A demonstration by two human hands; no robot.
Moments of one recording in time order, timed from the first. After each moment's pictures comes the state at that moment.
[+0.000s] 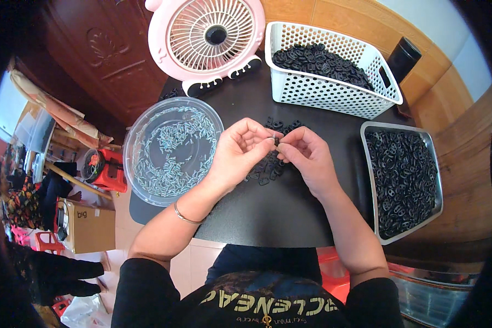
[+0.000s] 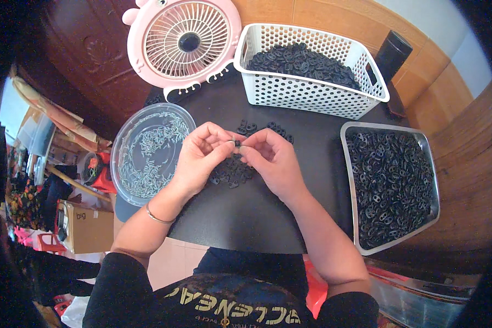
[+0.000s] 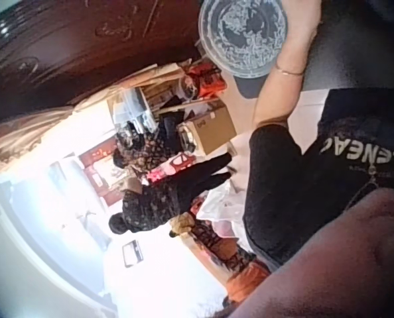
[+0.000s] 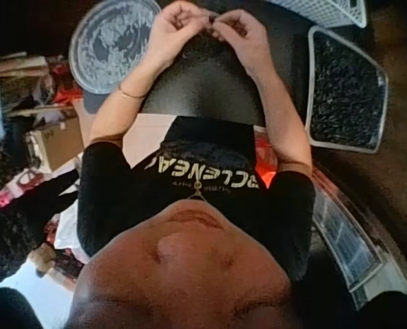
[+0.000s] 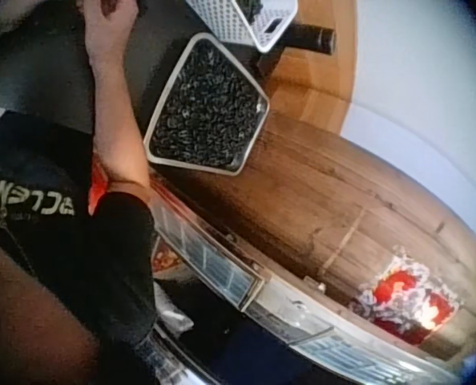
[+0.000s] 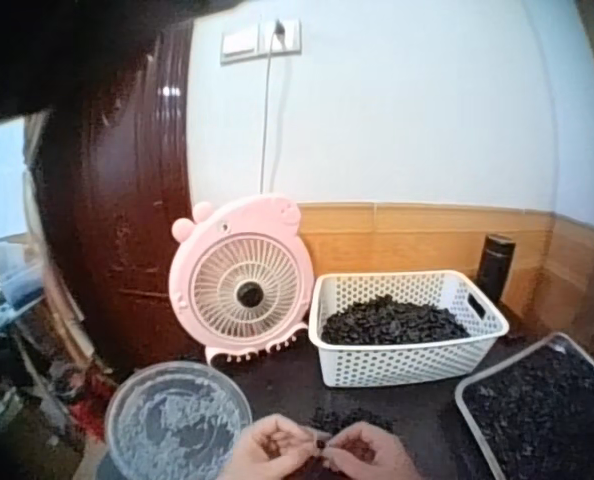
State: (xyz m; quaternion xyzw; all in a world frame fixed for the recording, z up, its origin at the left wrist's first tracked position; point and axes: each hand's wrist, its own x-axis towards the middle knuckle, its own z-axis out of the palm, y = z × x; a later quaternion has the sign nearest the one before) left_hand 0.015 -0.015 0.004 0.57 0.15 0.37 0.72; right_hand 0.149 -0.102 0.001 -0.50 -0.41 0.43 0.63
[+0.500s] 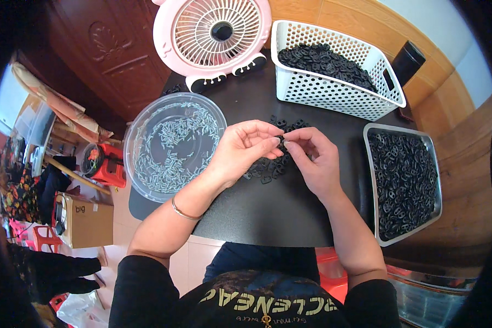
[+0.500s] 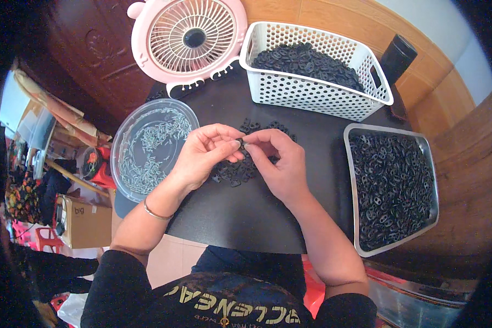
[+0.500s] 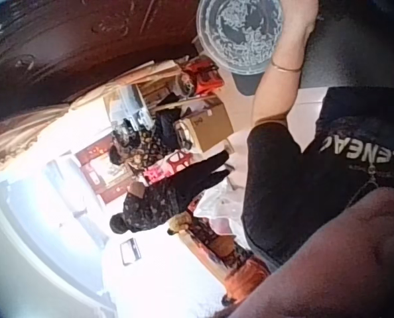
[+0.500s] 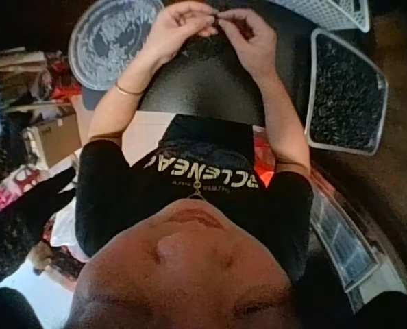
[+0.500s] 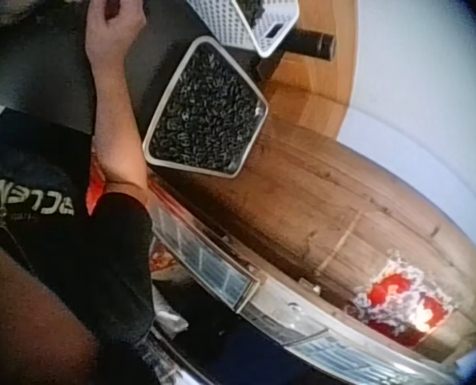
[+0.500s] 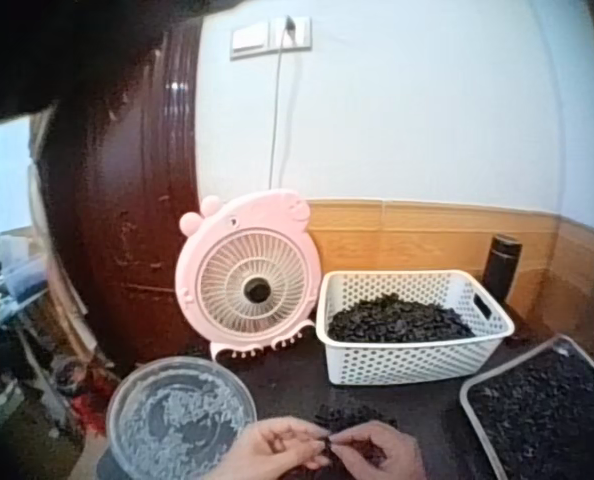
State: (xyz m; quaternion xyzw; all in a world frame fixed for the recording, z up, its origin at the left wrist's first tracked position) left_hand 0.006 -0.007 0.010 0.57 0.17 0.27 0.75; right_hand 0.146 -0.103 0.001 -0.54 -0.52 0.23 0.62
